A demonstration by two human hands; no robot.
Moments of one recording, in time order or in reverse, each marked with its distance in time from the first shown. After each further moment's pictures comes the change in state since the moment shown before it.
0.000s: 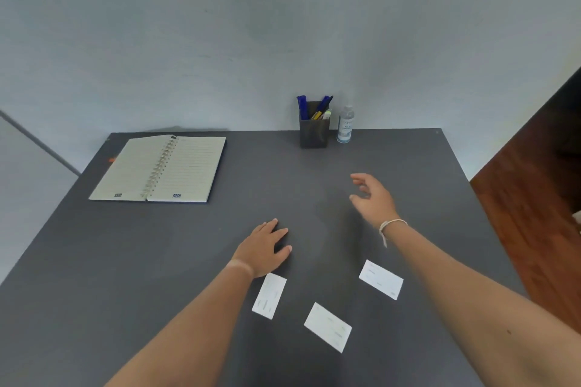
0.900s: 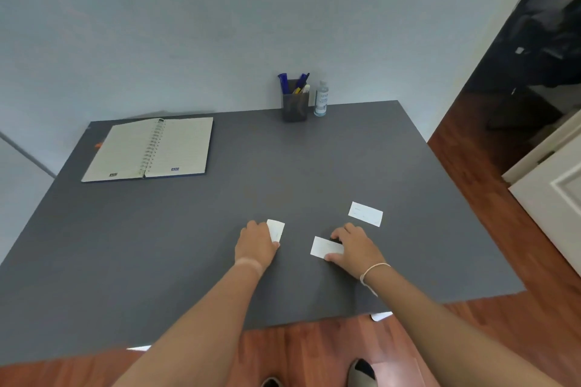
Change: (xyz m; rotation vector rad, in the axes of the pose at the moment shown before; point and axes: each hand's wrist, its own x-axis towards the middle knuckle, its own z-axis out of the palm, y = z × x) left_hand -0.088 -0.011 0.042 -0.005 0.126 -0.168; right_hand -0.196 0.031 0.056 -0.665 -0.190 0.067
